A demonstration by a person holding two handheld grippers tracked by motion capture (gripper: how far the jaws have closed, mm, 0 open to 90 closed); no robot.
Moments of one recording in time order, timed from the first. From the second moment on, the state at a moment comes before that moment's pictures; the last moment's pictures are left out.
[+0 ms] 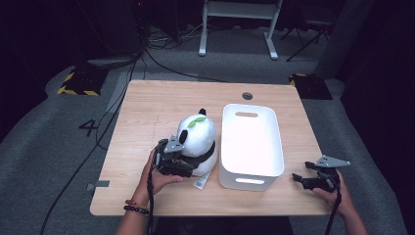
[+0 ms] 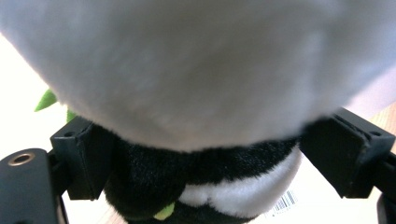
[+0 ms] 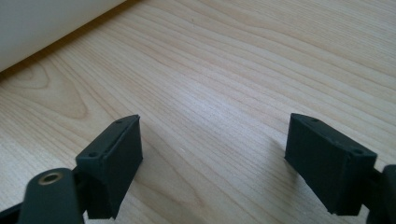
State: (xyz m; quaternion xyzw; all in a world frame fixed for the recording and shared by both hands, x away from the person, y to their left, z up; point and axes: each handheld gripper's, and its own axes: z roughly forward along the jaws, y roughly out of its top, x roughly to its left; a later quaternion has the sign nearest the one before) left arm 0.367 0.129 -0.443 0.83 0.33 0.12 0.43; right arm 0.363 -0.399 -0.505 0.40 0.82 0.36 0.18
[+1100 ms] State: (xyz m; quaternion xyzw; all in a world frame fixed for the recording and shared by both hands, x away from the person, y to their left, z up) left arm 0.357 0.137 -0.446 0.84 0.29 0.15 0.44; right arm 0.363 -0.399 -0.505 0.40 0.82 0.36 0.18
